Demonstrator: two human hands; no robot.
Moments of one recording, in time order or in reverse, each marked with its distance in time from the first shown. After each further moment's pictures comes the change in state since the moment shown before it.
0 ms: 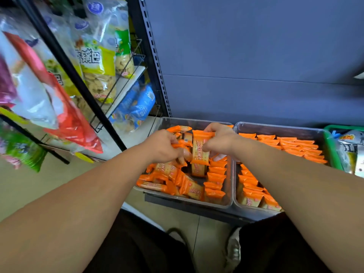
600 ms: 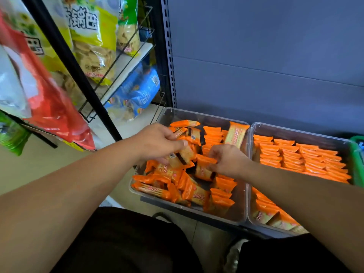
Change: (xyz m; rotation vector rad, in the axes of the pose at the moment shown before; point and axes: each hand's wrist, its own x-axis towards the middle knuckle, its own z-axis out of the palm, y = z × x) left_hand 0.026 -0.043 -0.005 -0.378 -0.103 -0.119; right_hand 0.055 0.056 0.038 -0.601 -0.014 -0.144
